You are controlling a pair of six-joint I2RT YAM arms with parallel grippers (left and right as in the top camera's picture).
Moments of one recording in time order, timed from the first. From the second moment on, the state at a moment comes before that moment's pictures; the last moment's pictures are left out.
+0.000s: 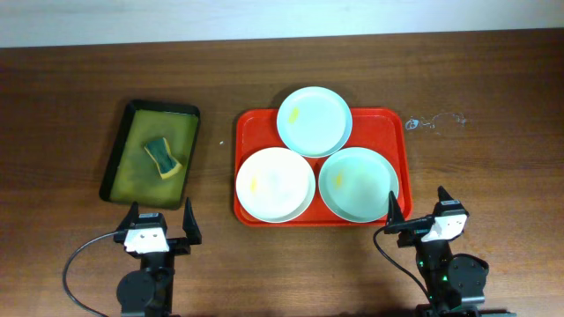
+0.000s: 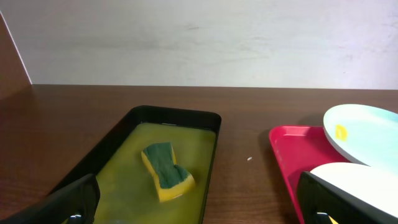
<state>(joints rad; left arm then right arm) -0.01 0.01 0.02 -0.08 -0.06 -0.02 0.02 0.01 0.01 -0.07 -0.06 0.04</state>
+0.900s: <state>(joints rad) -0.01 0.01 0.02 0.58 0.33 -0.02 0.02 0.01 0.01 -0.07 -0.06 0.04</state>
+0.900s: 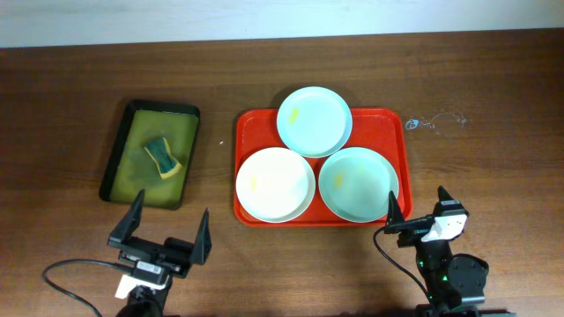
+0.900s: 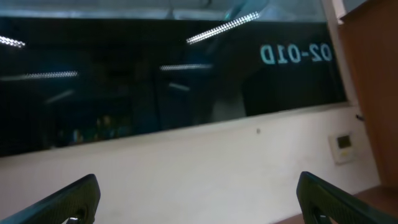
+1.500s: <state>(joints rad) -0.01 1.25 1.31 -0.65 0.18 0.00 0.02 0.01 0.01 -0.07 -0.06 0.04</state>
